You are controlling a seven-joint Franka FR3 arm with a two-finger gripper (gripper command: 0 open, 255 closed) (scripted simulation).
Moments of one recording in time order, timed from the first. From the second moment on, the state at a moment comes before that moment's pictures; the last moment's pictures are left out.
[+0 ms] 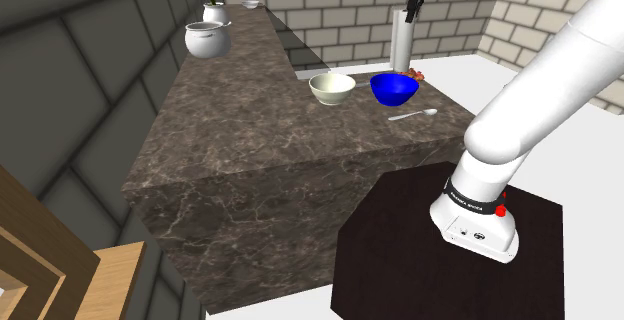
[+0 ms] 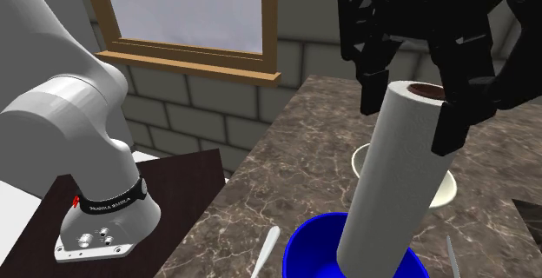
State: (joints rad) arm -0.22 -0.27 -0.49 -1.92 -0.10 1.81 -0.80
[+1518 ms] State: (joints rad) arm -0.22 -0.28 -0.49 -2.01 -0.11 1.89 -0.80
